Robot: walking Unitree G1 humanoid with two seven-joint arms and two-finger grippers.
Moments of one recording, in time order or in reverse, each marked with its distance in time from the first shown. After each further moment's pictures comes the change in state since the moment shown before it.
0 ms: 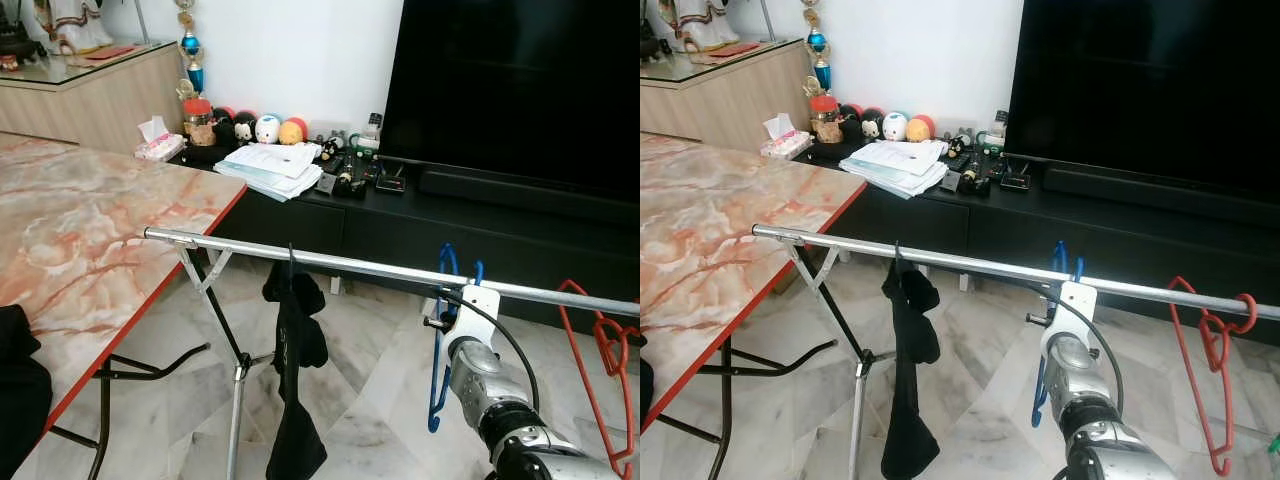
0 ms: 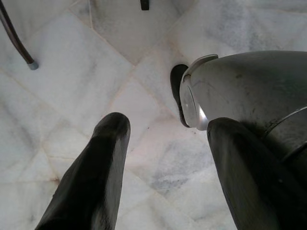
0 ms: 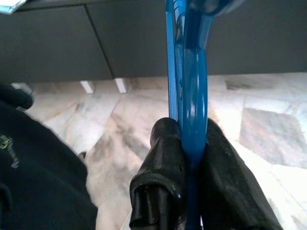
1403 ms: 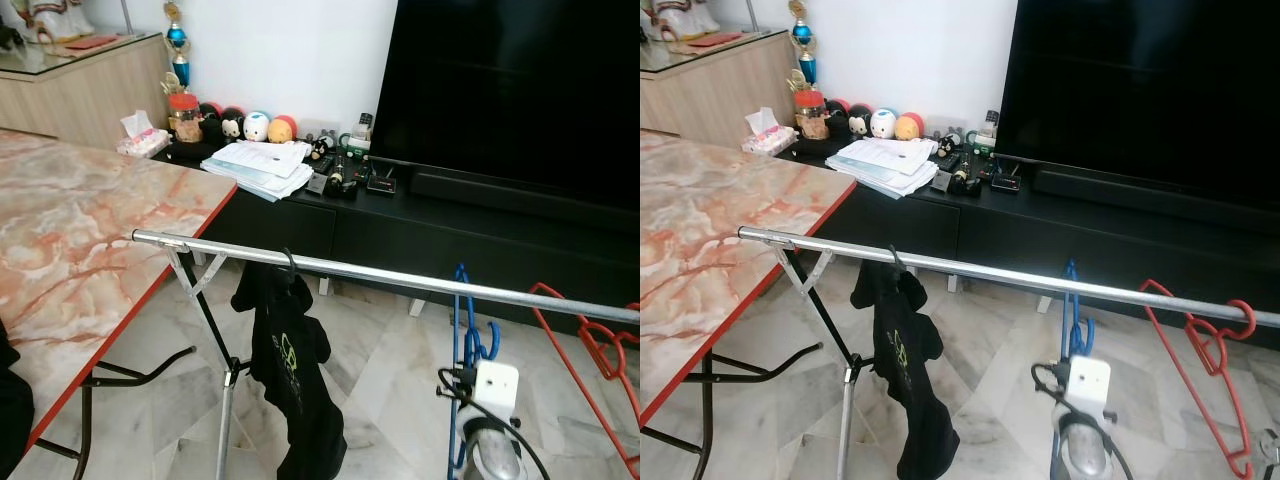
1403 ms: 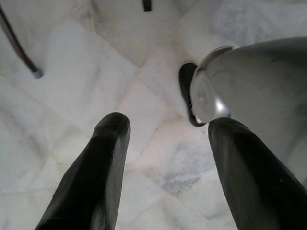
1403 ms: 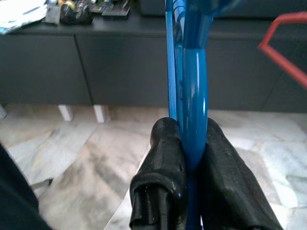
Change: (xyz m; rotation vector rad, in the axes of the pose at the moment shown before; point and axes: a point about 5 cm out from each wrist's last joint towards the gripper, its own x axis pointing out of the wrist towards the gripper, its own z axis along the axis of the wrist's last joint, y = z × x) left arm -0.005 0.023 -0.012 0.017 0.027 0.029; right arm -0.039 -0.039 -0.069 -0.076 -0.241 -0.042
